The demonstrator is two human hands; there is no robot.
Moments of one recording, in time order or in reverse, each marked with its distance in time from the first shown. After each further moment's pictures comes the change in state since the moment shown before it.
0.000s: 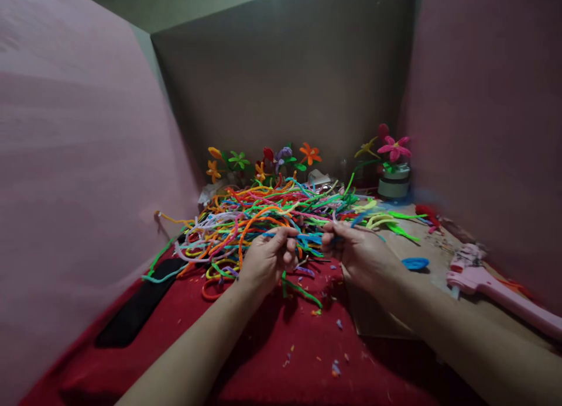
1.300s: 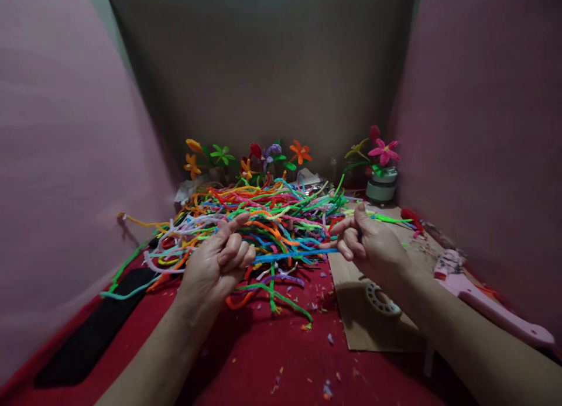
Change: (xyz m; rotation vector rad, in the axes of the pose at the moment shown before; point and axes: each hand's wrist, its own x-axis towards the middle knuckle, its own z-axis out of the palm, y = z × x) left_hand 0.000 0.045 -0.024 -0.249 0.057 0.052; right_hand 0.012 -0.028 -0.015 -0.121 -0.031 -0.119
